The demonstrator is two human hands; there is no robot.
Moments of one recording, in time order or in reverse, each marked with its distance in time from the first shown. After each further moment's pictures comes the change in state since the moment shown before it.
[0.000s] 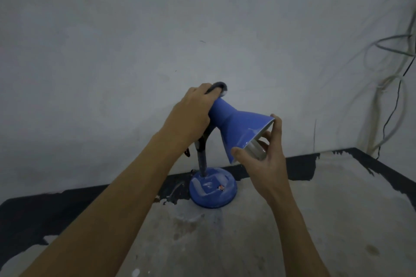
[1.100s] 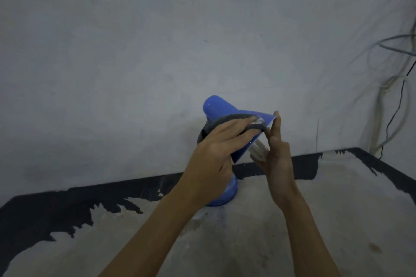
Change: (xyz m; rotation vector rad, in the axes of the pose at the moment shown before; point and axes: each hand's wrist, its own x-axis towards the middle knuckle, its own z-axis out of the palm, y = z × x) left_hand -0.079 0.047 0.027 -0.439 0.215 0.281; right_hand 0.001 -0.004 -0.005 0.260 -0.060 0.127
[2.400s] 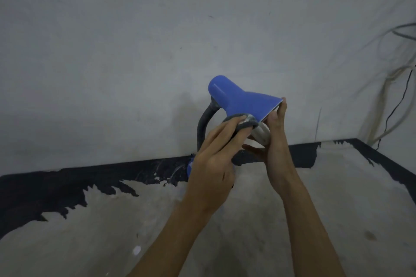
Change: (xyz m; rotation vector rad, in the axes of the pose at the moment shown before) left_hand -0.042 -0.001 0.038 0.020 0.306 -0.050; right_hand 0.010 0.007 0.007 -0.135 -0.019 0.077
